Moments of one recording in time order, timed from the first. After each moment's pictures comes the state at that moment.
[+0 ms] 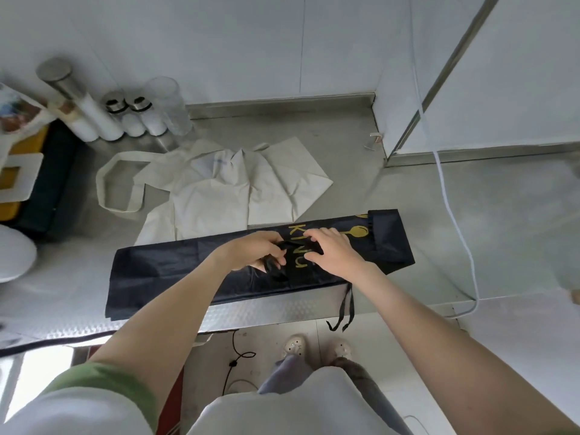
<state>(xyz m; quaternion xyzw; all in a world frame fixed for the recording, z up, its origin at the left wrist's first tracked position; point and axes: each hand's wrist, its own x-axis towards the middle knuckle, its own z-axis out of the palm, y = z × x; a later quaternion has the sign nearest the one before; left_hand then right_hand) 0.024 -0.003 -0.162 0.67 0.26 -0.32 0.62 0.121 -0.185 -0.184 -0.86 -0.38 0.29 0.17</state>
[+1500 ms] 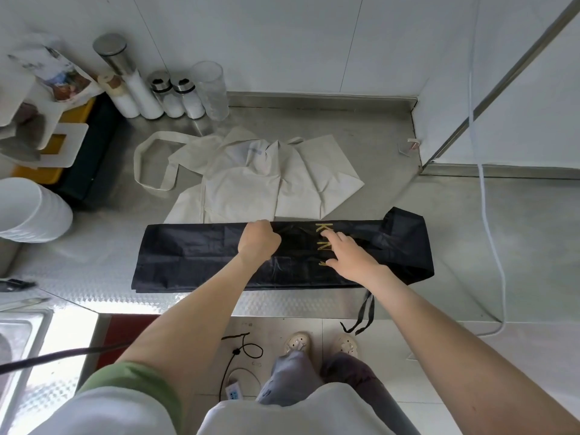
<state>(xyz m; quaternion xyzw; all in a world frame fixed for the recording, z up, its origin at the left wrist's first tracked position) -0.002 0.009 -0.176 0.81 0.44 -0.14 0.37 0.112 -0.167 -0.206 -0.85 -0.41 0.32 0.10</state>
